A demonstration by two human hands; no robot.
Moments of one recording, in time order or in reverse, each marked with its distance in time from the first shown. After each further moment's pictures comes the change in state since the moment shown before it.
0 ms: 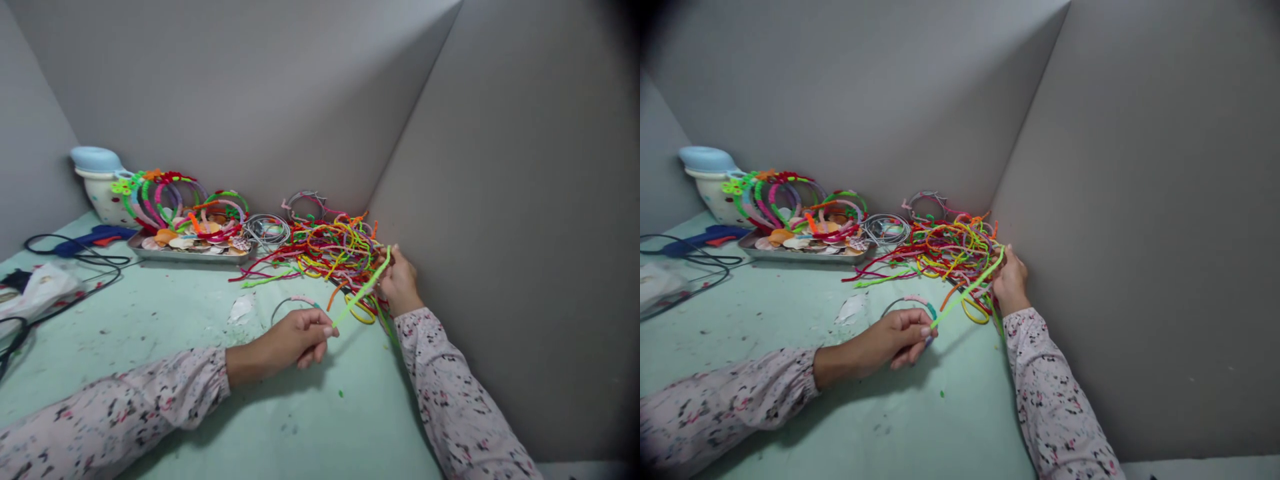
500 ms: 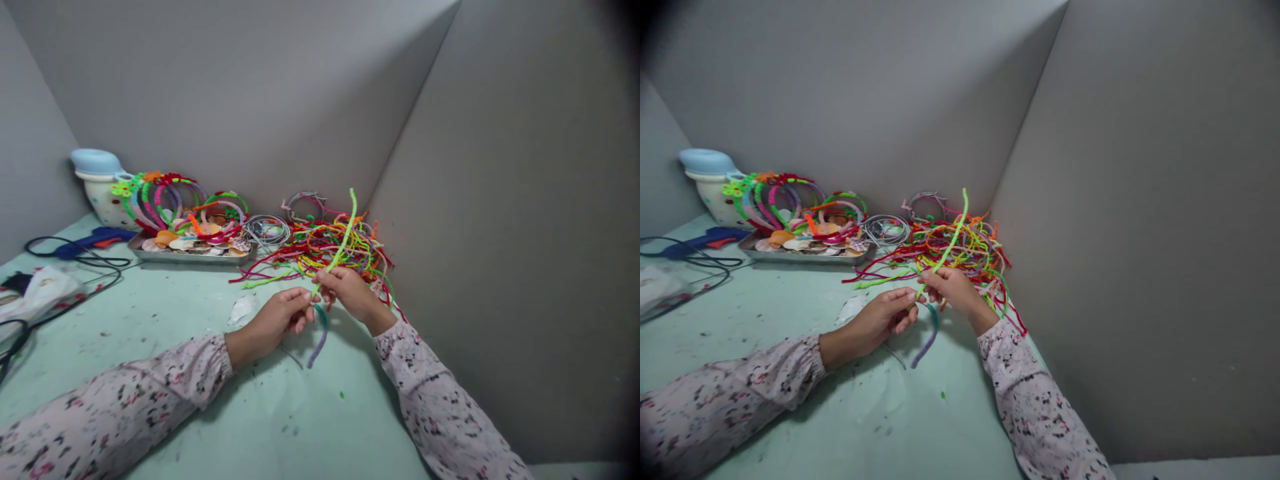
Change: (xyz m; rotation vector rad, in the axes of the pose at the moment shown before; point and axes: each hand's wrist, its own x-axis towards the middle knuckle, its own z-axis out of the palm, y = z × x) left_hand 0.011 -0.003 -0.024 -0.169 0.221 0.130; right_hand -0.099 0.021 0.039 -0.667 -0.844 0.163
